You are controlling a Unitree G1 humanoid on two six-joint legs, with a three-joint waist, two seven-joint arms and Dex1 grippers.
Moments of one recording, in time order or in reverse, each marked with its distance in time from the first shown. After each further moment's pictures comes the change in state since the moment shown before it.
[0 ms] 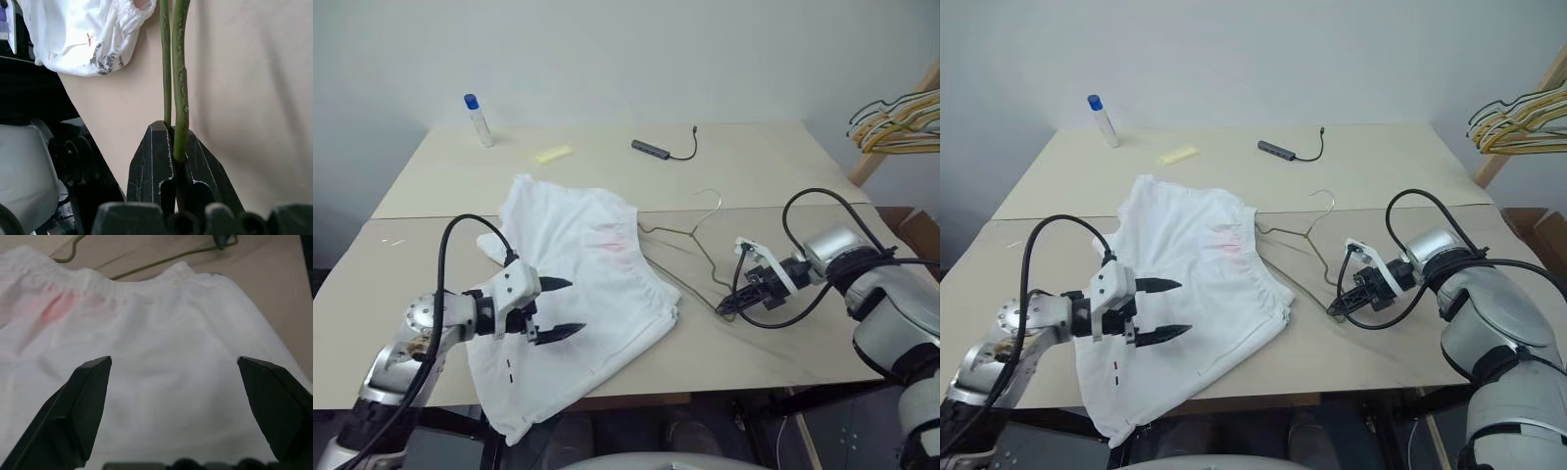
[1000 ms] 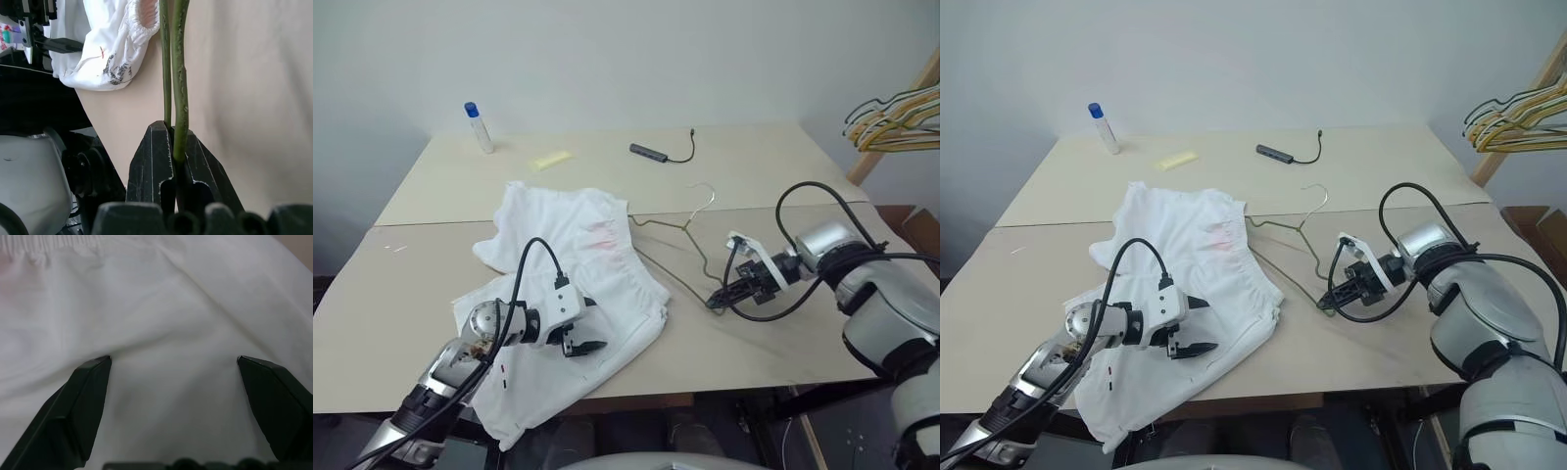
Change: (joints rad) left arm -0.031 -0.006 -0.249 0.074 0.222 -0.086 0.004; right arm -0.046 0.074 -0.044 0.070 -0.015 0.028 0.000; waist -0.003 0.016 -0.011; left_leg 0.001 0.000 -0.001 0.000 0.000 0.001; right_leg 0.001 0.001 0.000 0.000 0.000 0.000
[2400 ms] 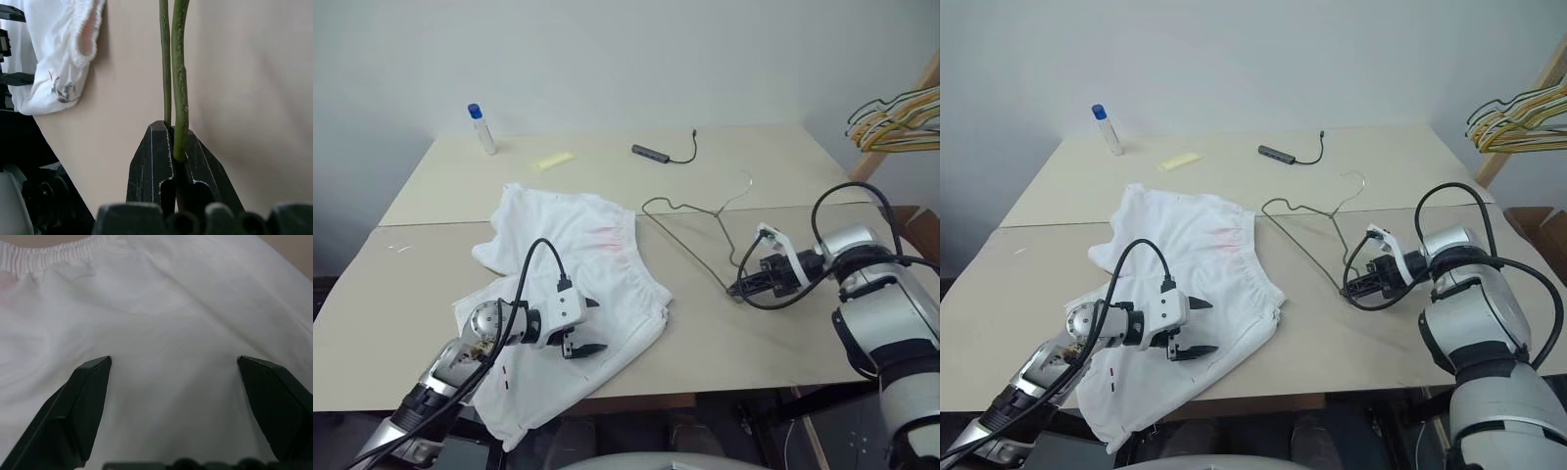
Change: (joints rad) left arm -0.008 0.010 -0.010 0.021 0.018 -0.065 -0.020; right arm 0.049 0.012 -0.487 0.216 -0.499 -0.096 0.001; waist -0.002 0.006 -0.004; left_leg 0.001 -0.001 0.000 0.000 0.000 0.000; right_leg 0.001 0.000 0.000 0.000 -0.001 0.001
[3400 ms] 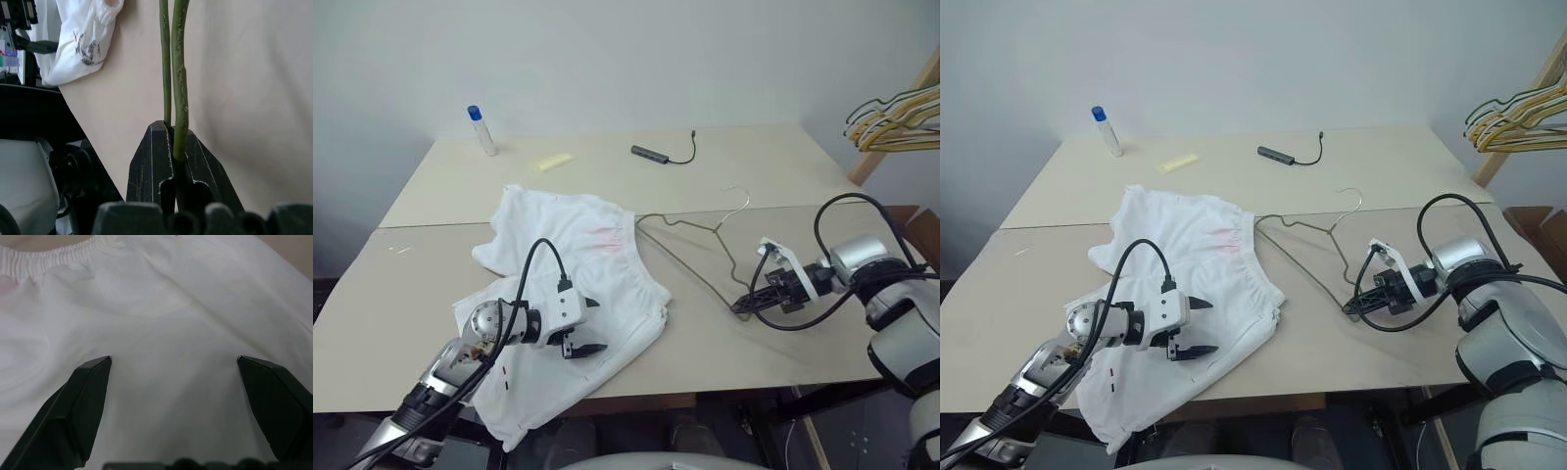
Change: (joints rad) left arm -0.002 -0.002 -0.005 0.010 0.006 -0.022 0.000; right arm 0.080 -0.159 0.345 -0.307 0.423 0.103 0.000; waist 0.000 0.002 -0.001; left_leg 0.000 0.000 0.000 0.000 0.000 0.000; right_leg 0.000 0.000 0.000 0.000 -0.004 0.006
